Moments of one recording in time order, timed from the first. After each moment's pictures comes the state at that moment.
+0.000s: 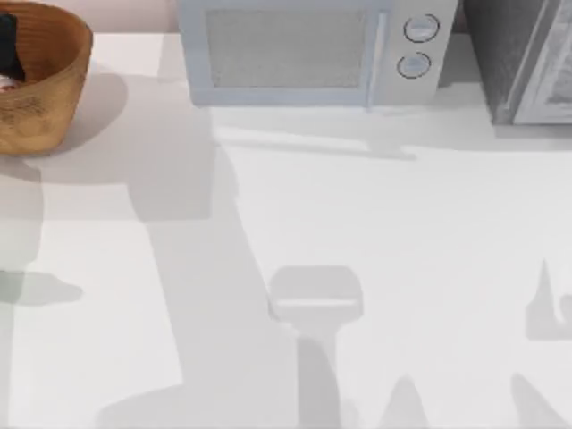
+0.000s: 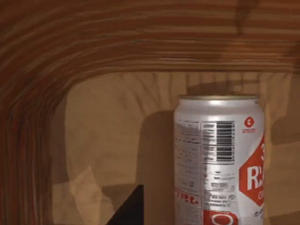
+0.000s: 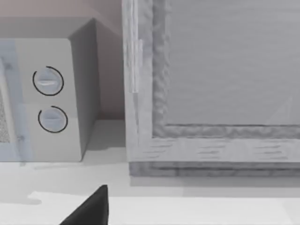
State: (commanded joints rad) left arm 0.22 2.59 2.48 -1.22 0.30 0.18; right arm 0.00 0.00 0.00 0.00 0.00 0.00
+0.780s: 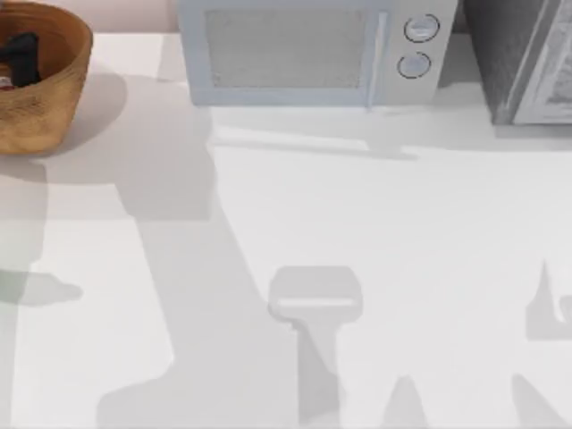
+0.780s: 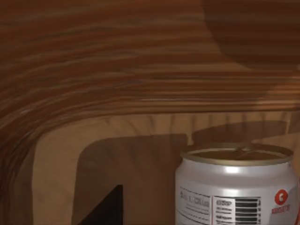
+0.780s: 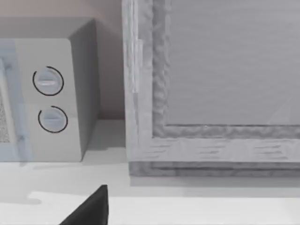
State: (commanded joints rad) left arm 0.20 2.66 2.41 -1.08 0.29 0.16; right arm 0.00 0.00 0.00 0.00 0.00 0.00
